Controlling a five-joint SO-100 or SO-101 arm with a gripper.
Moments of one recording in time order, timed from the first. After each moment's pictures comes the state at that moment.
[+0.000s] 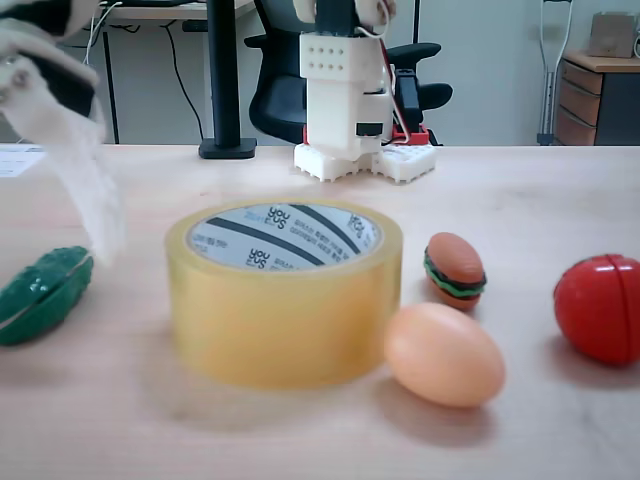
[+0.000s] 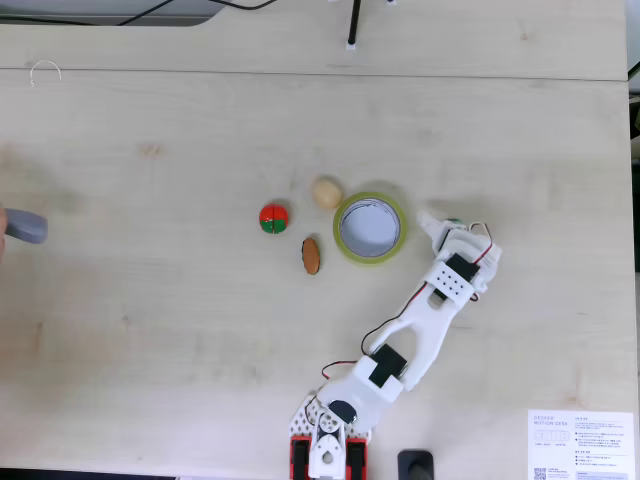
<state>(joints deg) 34.8 68.2 83.8 42.7 -105.1</state>
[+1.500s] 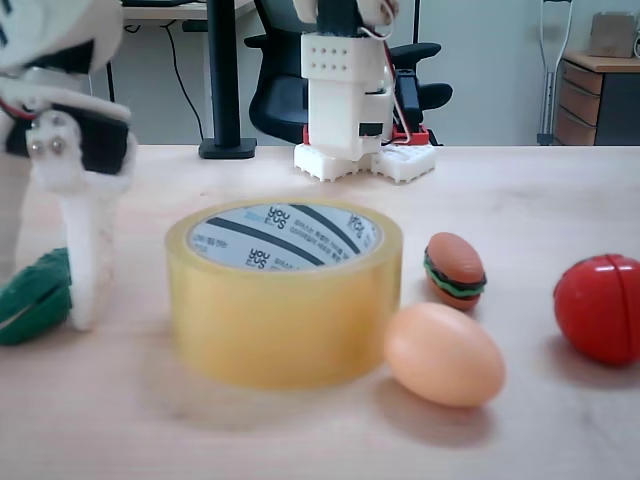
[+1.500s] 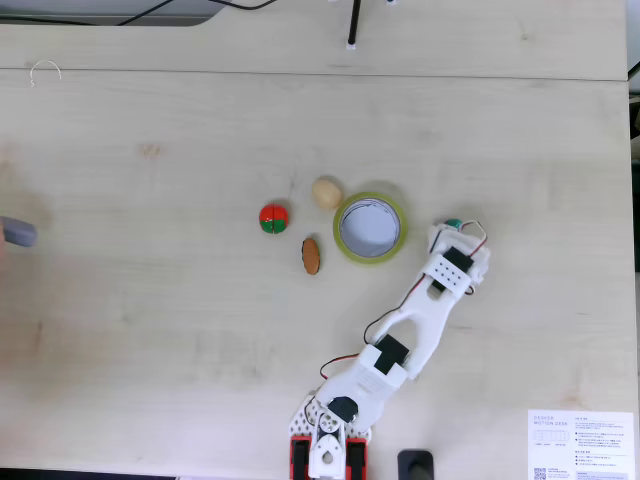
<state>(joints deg) 31.3 62.5 79.9 52.9 -104.6</state>
